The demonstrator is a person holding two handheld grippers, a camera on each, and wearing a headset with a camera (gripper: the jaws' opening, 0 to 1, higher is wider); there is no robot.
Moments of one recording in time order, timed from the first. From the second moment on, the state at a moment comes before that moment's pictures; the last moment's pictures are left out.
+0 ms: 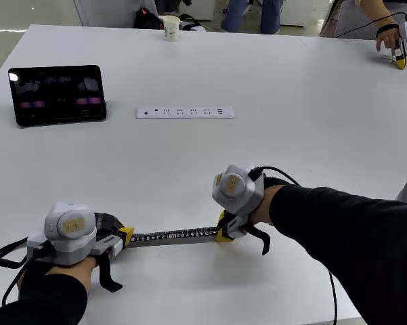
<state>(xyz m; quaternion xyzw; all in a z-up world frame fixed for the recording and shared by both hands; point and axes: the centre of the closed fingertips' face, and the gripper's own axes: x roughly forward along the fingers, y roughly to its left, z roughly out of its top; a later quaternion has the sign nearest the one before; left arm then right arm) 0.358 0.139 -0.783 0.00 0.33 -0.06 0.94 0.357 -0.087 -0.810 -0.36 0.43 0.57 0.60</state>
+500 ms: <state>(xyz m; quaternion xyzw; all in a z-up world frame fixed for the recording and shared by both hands) 0.357 0.139 -0.782 0.00 0.33 -0.07 0.94 0.357 -0.081 -0.810 -0.36 0.43 0.57 0.60</state>
